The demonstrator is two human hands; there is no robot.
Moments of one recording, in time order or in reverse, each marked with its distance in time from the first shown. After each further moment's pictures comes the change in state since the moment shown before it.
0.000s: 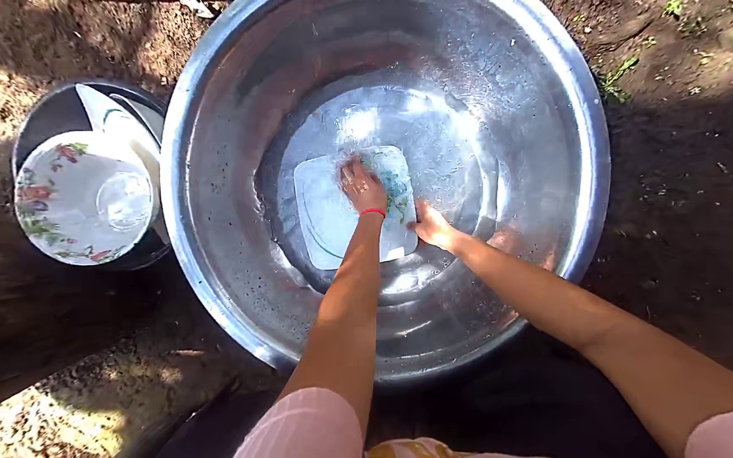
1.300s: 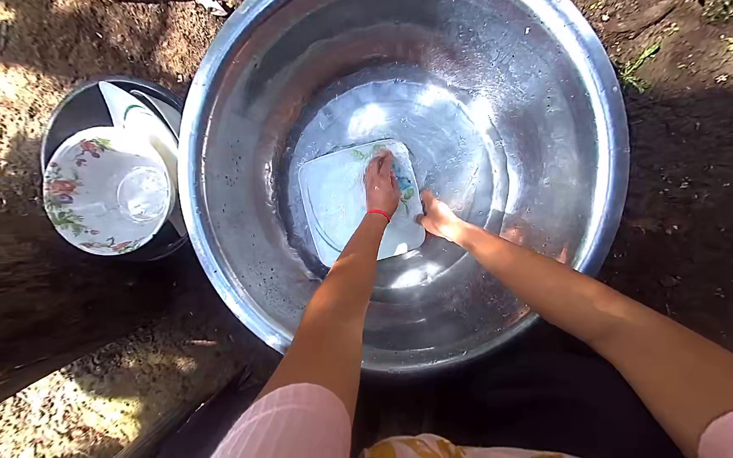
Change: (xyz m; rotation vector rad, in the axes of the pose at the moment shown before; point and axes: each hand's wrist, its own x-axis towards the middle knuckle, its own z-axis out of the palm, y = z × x) left_hand -0.005 -0.018 -0.001 -0.085 -0.195 0.297; right_hand 0.004 -0.008 0.000 -0.065 -0.005 -0.004
